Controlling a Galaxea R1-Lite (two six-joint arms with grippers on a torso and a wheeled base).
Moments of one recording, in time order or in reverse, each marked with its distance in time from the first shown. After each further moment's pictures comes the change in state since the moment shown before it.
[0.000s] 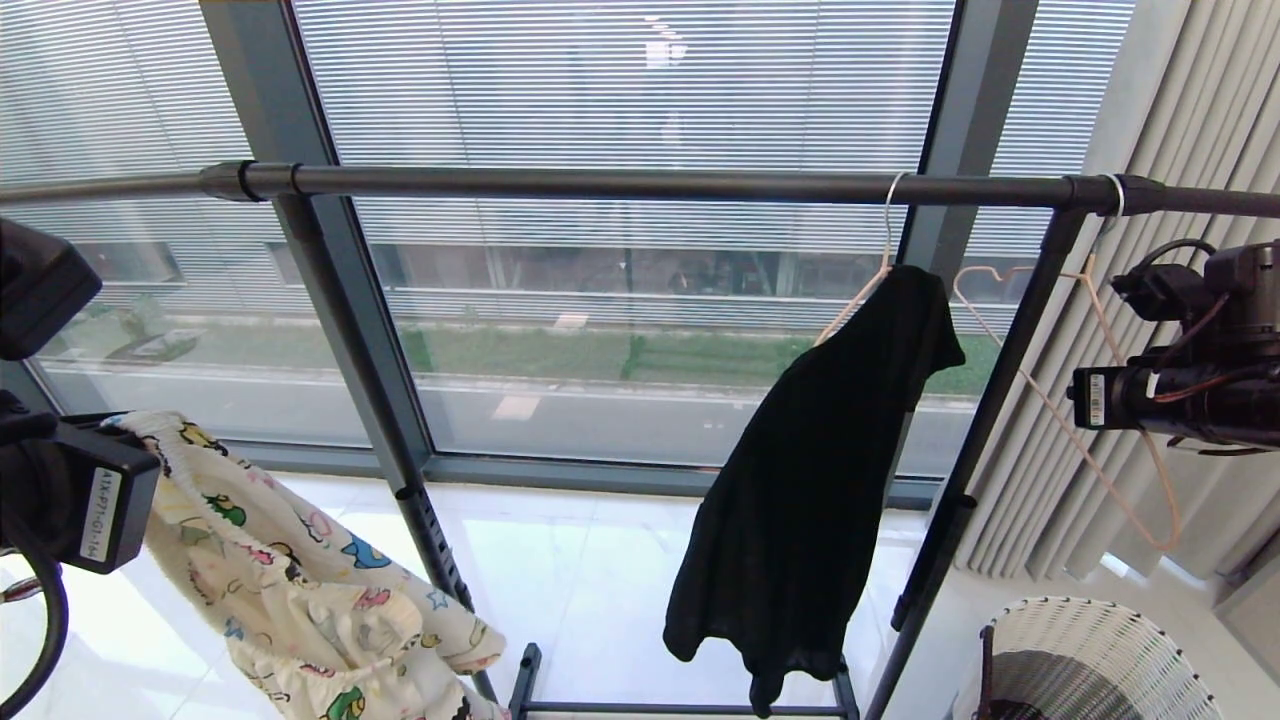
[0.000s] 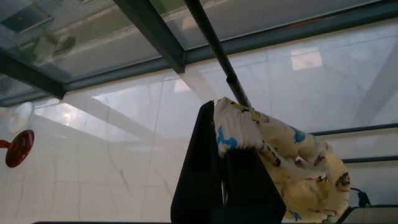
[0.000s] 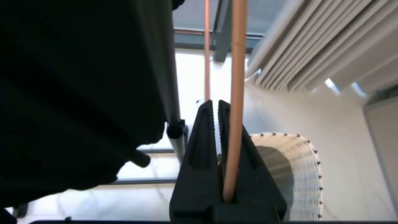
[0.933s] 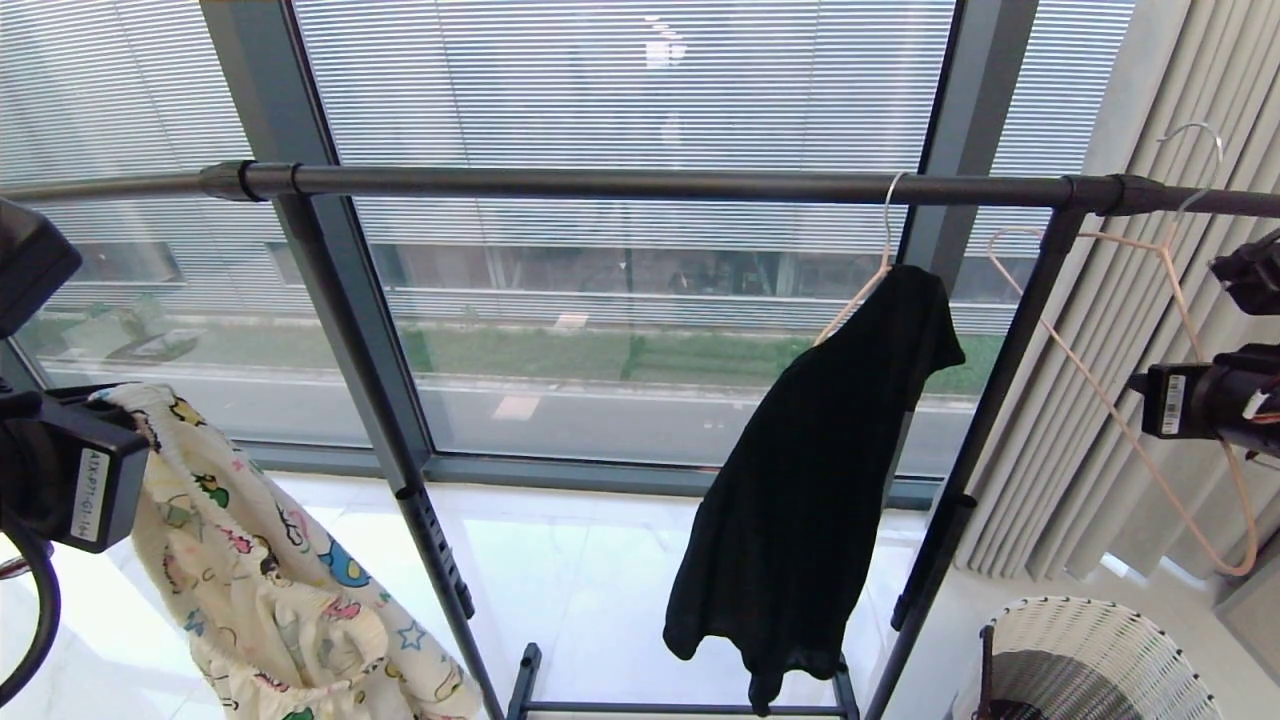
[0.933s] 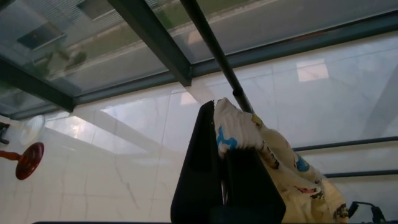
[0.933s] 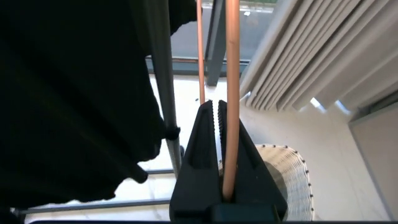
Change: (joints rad) left arm 0.000 -0.016 0.019 -0.092 0.009 0.071; right arm 0.019 -0.243 0.188 -0.099 -0.043 0.001
